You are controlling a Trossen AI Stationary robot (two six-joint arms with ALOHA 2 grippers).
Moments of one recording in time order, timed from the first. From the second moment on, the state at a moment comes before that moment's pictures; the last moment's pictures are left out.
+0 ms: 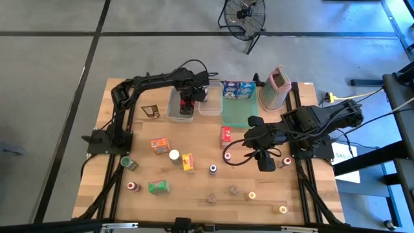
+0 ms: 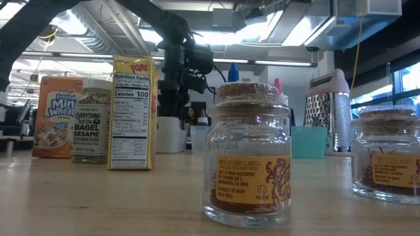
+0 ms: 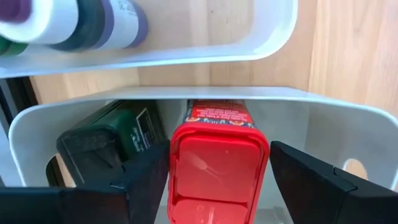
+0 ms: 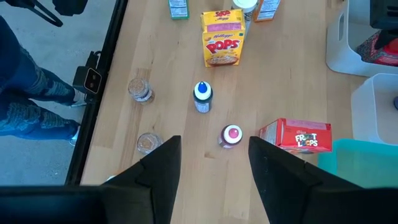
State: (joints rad) left arm 0.52 2.00 1.64 -1.12 -0.03 0.56; right arm 0.37 1.46 1.71 -1.20 0.07 0.21
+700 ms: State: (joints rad) left arm 0.52 1.97 1.64 -1.11 -0.04 0.58; right arm 0.37 1.46 1.71 -1.20 0.08 0.21
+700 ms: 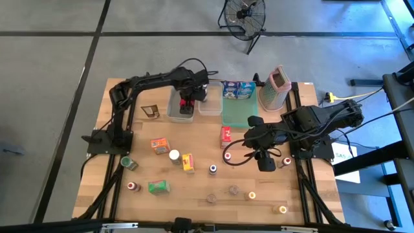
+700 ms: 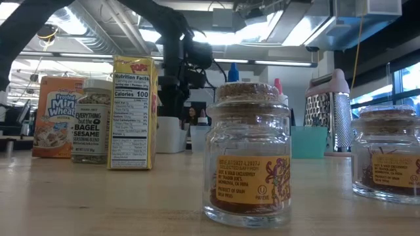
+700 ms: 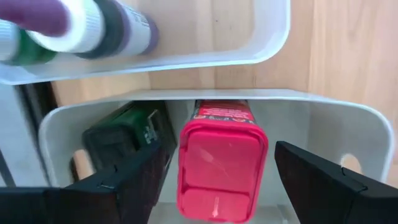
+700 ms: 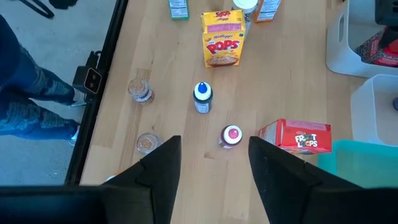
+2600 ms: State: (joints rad) left arm 0.24 1.12 1.64 -1.45 0.08 0.06; right arm 0.36 1.56 1.71 -0.90 0.07 0.32
